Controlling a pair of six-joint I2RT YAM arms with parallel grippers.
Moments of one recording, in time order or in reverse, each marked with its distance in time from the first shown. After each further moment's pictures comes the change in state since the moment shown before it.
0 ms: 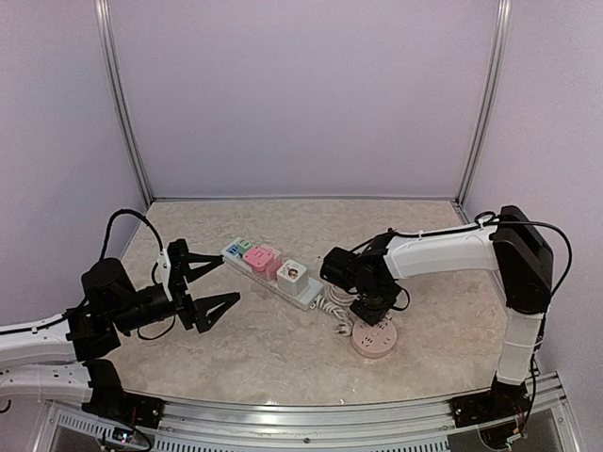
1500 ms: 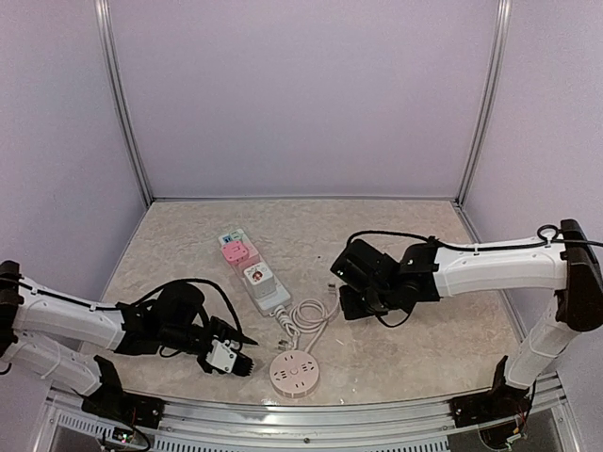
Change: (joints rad) left arm -0.026 0.499 0.002 -0.233 0.179 1.036; right arm 0.163 -0.302 -0.183 0.336 -0.068 0.549
